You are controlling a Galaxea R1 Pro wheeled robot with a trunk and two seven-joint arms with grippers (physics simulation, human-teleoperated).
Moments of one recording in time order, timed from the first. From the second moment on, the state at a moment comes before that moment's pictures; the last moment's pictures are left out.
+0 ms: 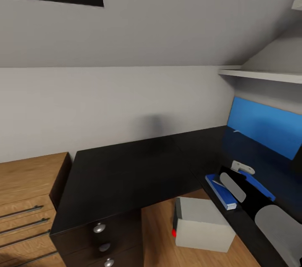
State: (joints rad) left arm 0.03 0.08 -0.41 -0.67 0.46 -0.23 0.42; right arm -0.78 -0.30 0.48 -0.76 -0.97 0.21 -0.76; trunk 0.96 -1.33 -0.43
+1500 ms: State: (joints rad) left arm 0.03 0.08 -0.44 -0.66 0.46 -0.23 0.42; right arm -0.78 -0.31 0.48 -0.70 -0.97 0.22 -0.76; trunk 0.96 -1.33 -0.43
